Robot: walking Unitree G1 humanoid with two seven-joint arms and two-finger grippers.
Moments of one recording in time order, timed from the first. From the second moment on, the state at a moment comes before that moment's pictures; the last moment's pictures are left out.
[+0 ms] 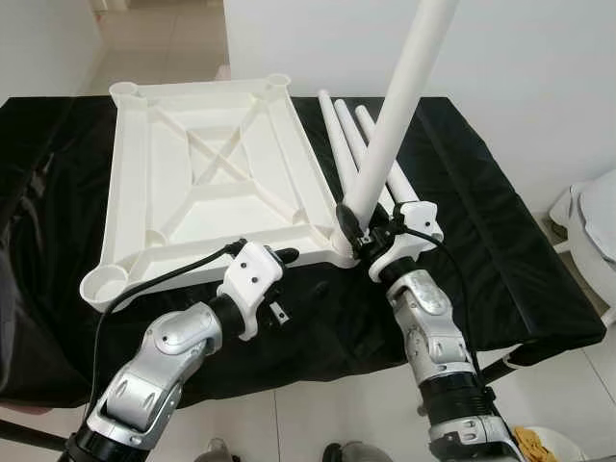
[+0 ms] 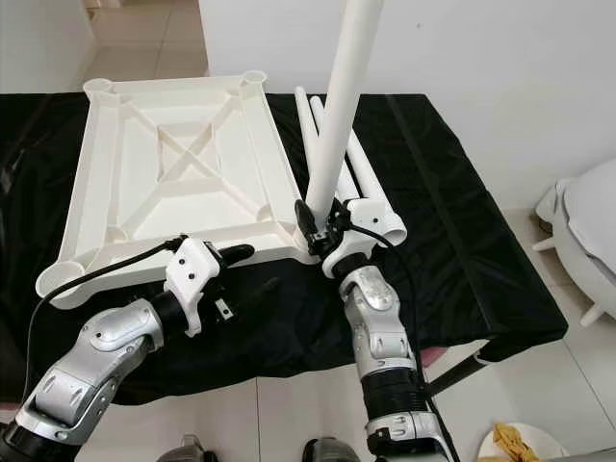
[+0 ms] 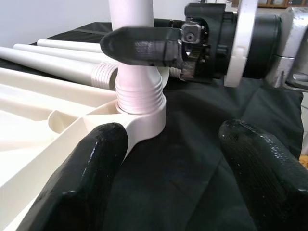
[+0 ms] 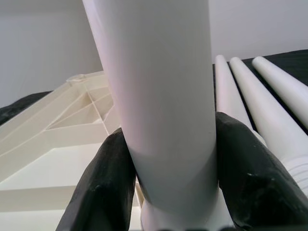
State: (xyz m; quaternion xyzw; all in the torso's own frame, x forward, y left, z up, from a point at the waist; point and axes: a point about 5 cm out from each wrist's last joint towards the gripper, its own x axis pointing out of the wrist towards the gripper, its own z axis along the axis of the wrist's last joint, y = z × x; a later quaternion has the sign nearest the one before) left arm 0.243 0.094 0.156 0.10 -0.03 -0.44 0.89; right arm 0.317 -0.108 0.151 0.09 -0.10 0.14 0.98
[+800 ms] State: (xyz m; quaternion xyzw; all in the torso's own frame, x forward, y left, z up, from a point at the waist) left arm 0.242 0.091 0.155 0.10 -0.03 -0.45 0.89; right arm 0.305 -0.124 0.149 0.08 -0.10 0.18 0.98
